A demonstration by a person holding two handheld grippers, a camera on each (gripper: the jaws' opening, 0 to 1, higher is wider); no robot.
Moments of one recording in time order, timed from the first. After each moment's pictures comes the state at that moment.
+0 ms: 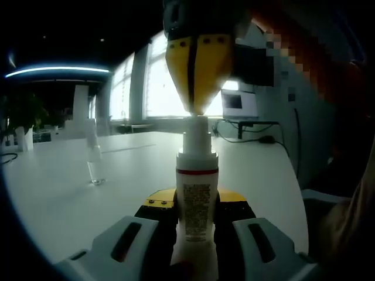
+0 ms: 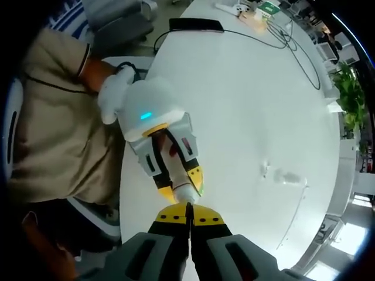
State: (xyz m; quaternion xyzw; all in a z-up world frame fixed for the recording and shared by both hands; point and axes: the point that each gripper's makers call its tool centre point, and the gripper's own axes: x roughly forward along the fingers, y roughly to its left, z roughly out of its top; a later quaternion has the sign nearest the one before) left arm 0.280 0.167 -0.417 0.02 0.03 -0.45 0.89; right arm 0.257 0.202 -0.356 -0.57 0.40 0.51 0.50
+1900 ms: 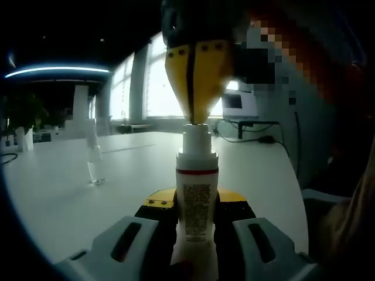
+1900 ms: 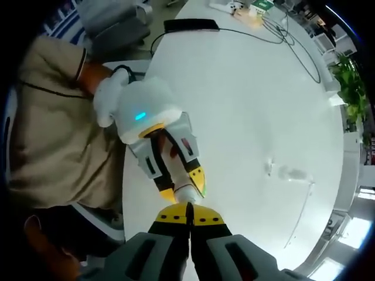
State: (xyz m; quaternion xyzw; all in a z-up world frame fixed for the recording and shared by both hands) left arm 0.280 0.167 -0.417 0.02 0.03 -0.45 0.89; right arm 0.256 0.200 -0.362 -0.55 0.41 0.52 0.51
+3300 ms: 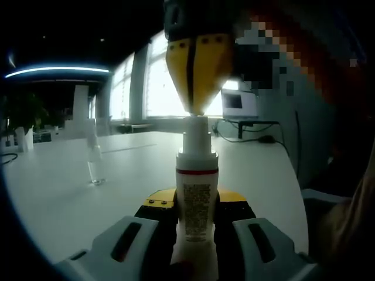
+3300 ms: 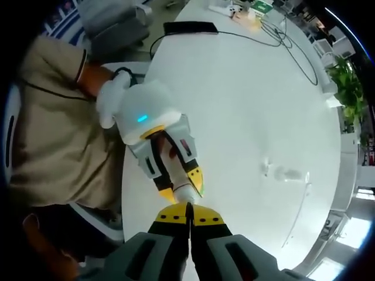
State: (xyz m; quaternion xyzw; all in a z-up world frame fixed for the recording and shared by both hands) left arm 0.280 0.167 -0.417 0.02 0.03 -0.45 0.89; right arm 0.259 0.201 -0.356 -0.56 0.41 0.51 0.52
